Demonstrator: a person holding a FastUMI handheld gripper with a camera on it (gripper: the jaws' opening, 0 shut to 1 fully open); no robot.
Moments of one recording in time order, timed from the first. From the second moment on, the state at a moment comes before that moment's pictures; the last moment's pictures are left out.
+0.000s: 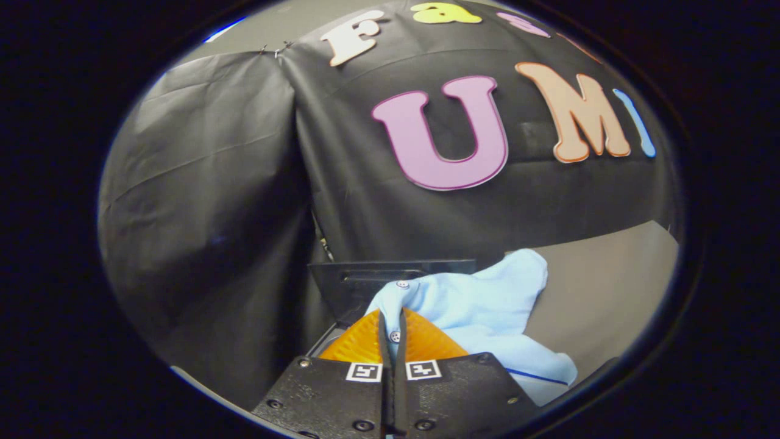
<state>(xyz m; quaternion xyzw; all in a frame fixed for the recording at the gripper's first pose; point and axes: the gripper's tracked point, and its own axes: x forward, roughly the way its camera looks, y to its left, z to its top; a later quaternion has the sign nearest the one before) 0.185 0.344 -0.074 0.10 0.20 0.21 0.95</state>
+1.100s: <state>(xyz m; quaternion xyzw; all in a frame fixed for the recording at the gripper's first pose) 0.177 0.423 -0.244 0.02 0.34 0.21 0.92</state>
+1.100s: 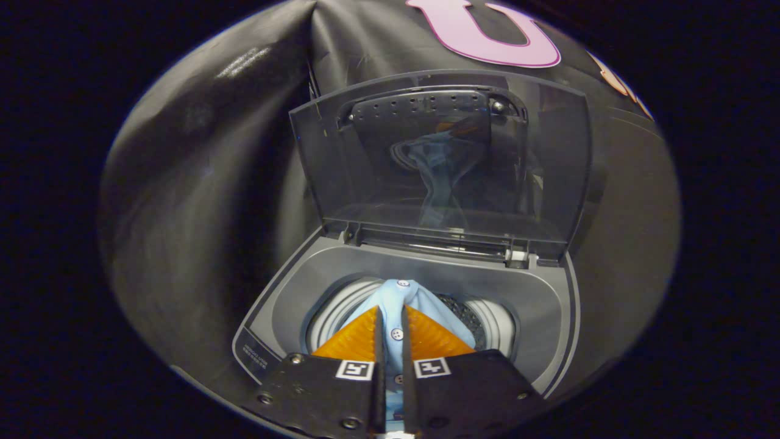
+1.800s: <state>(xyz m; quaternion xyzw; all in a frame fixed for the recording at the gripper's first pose) 0.185 0.390 -0.154 0.01 0.23 0.19 0.95</state>
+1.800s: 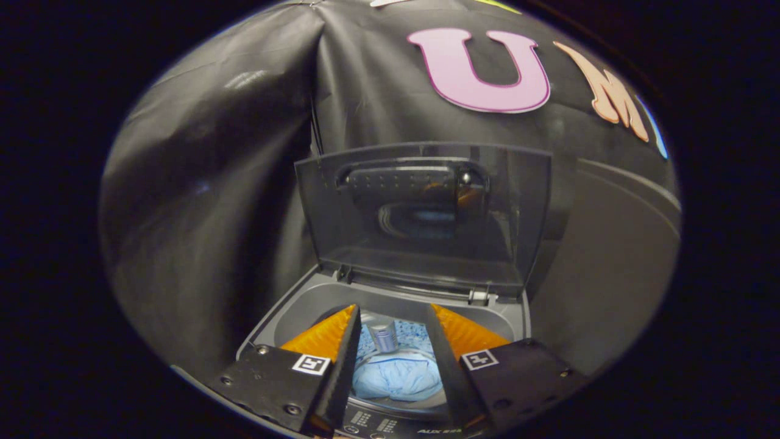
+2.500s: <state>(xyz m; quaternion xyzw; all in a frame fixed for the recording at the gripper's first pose) 0.274 0.397 -0.008 -0.01 0.08 0.13 0.99</state>
